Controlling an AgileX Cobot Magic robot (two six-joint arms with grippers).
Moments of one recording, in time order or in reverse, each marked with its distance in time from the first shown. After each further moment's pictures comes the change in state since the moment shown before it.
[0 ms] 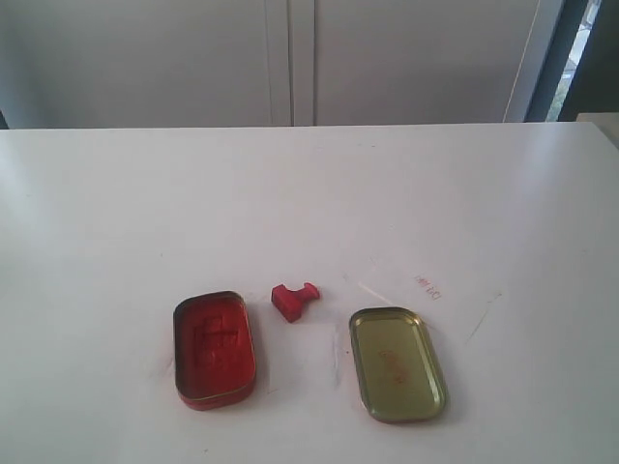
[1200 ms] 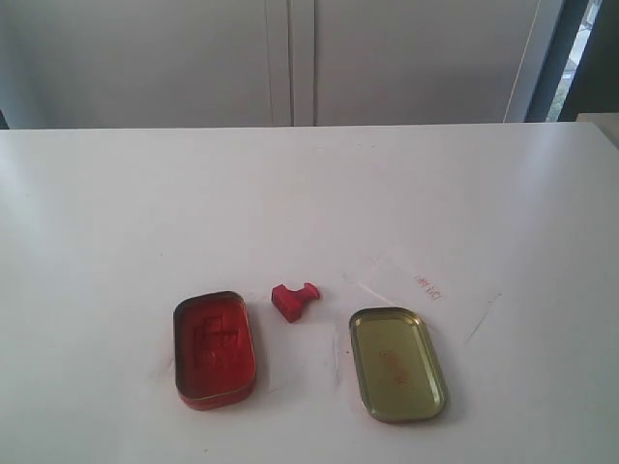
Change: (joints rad) left arm 0.000 0.000 0.000 0.000 0.000 0.000; right arm -0.232 -0.223 0.011 0.000 0.002 0.000
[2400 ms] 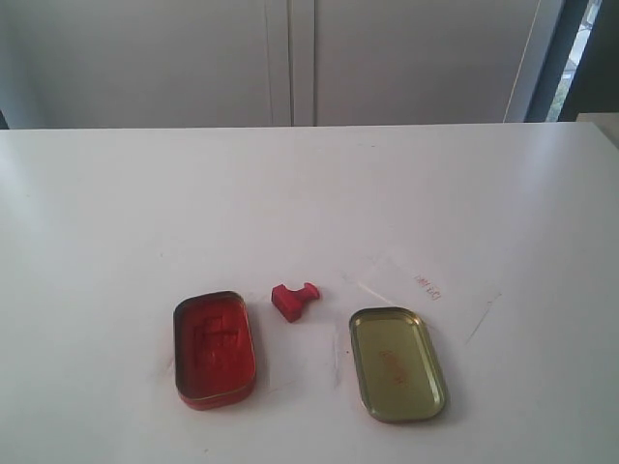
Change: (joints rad) left arm 0.000 0.000 0.000 0.000 0.000 0.000; right arm 0.000 -0.217 0.185 0.082 -0.045 -0.169
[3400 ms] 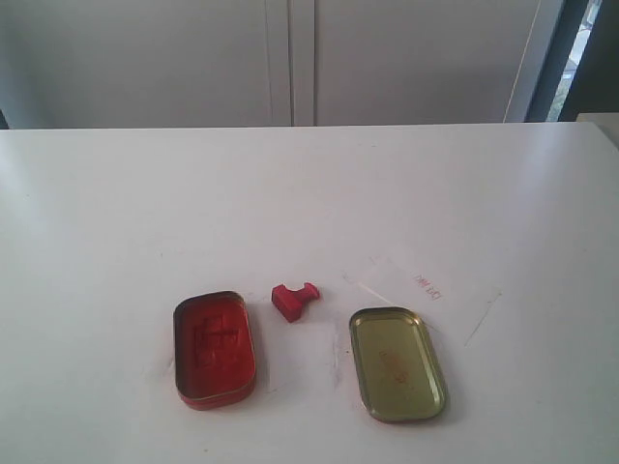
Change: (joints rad) left arm 0.000 0.000 0.000 0.000 0.000 0.000; right arm 0.032 -0.006 0.364 0.003 -0.141 -0.004
